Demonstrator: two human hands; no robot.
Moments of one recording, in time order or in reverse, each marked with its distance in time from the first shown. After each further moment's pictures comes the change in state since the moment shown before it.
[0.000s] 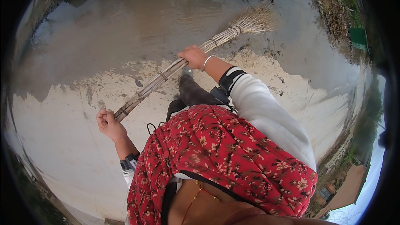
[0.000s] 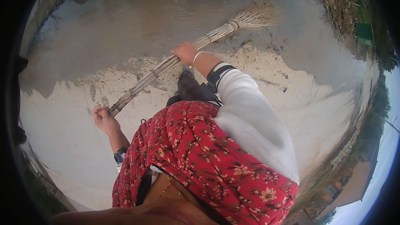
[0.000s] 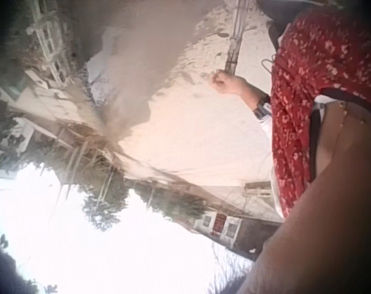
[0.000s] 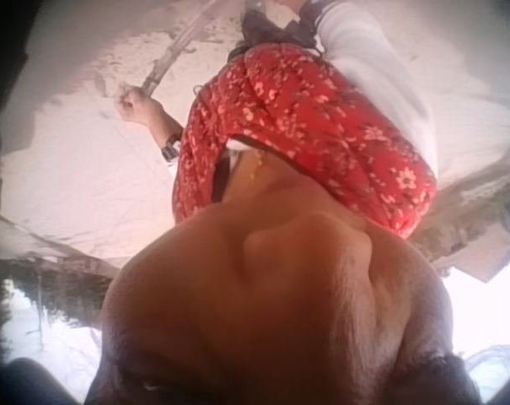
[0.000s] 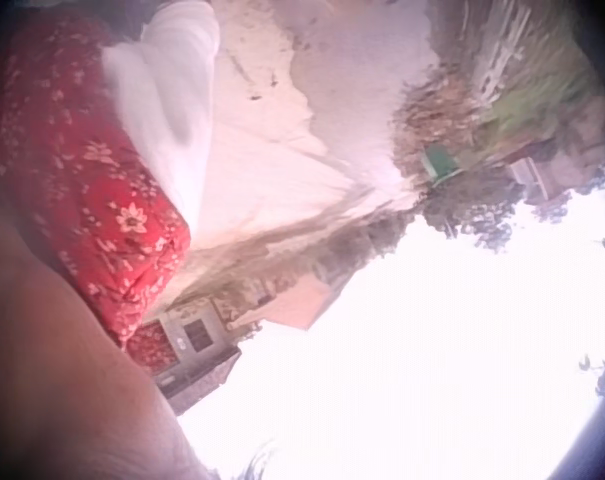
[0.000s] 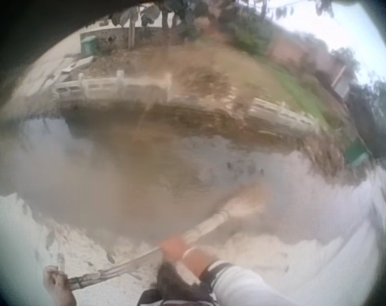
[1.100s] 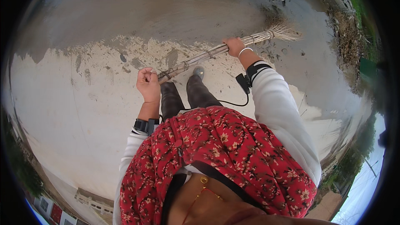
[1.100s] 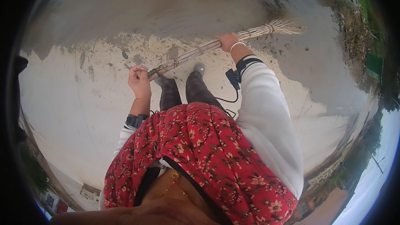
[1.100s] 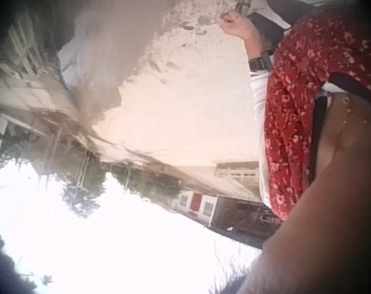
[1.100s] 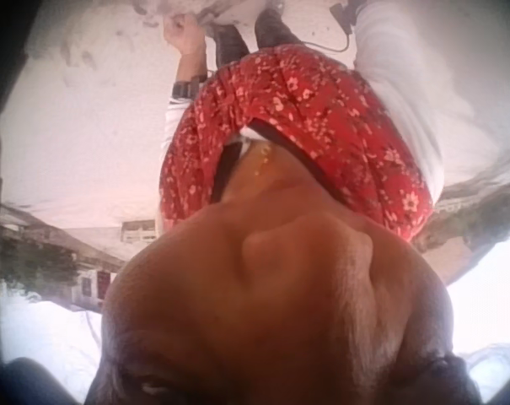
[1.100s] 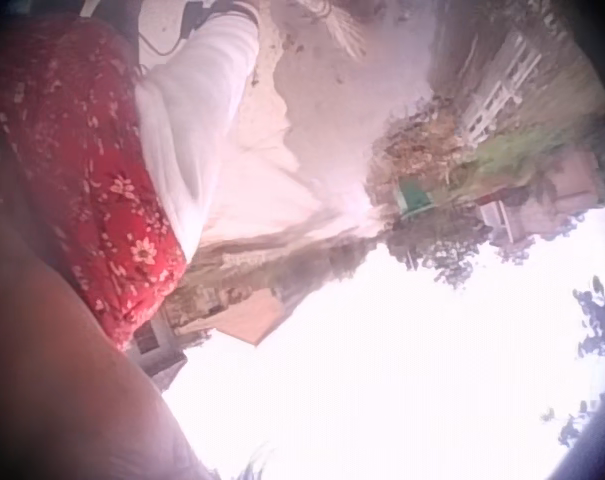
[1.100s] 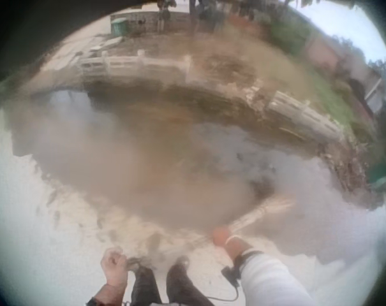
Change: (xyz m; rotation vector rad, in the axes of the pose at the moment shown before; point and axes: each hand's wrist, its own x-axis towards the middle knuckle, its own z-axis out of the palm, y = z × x) left_hand -0.264 -0.098 0.216 0.046 -0.135 -0.099; right_hand -0.230 0.250 0.026 -0.073 -0.206 0.255
